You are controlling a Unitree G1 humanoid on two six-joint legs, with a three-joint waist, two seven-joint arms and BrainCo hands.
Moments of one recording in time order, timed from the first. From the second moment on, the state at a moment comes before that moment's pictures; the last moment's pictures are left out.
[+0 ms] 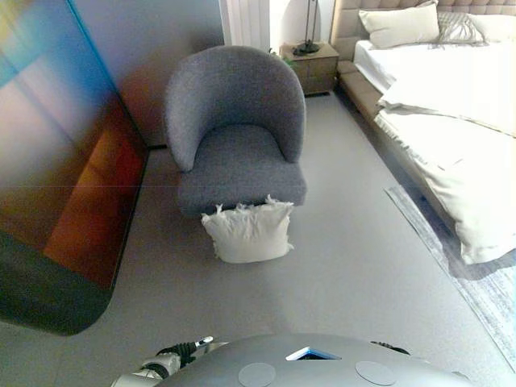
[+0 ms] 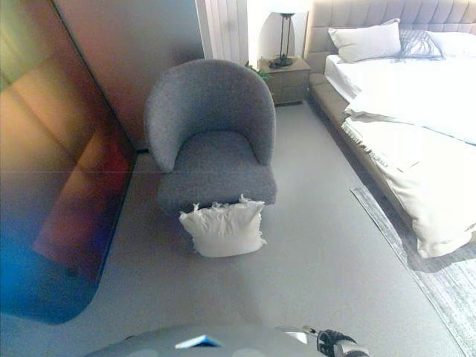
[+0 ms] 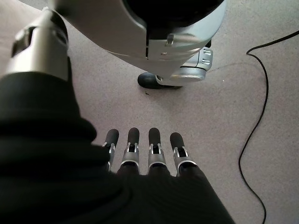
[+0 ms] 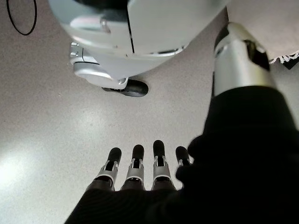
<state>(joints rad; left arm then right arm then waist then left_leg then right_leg) 0.06 0.21 -0.17 1.32 -0.25 0.17 0.02 0.08 -0.28 0.13 1.31 0.23 0.14 0.00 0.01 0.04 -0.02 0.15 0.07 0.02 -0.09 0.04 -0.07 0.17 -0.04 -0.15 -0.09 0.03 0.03</state>
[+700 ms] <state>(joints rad) 0.07 0.21 -0.17 1.32 -0.25 0.16 0.02 0.08 -0.29 0.13 1.31 0.21 0.14 0.00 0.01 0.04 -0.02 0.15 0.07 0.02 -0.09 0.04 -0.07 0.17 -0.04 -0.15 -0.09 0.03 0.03</state>
